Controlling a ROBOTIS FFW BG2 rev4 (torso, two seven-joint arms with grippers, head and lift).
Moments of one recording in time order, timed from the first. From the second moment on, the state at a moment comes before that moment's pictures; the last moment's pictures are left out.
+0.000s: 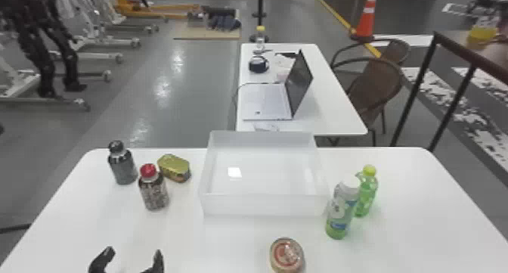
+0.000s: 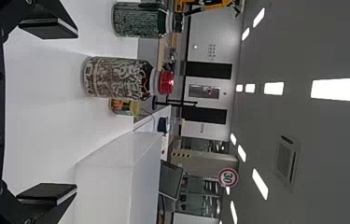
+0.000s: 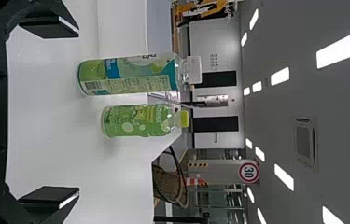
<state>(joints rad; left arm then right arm) 0.34 0.04 0.11 -1.49 0.17 -0.40 -0.26 0.54 0.00 -0.04 -1.66 -0.07 -0.41 0.07</state>
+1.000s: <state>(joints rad) 0.26 0.07 0.08 -1.44 0.14 -0.34 -0.26 0.54 0.00 -0.04 -1.66 -0.07 -0.41 0.07</state>
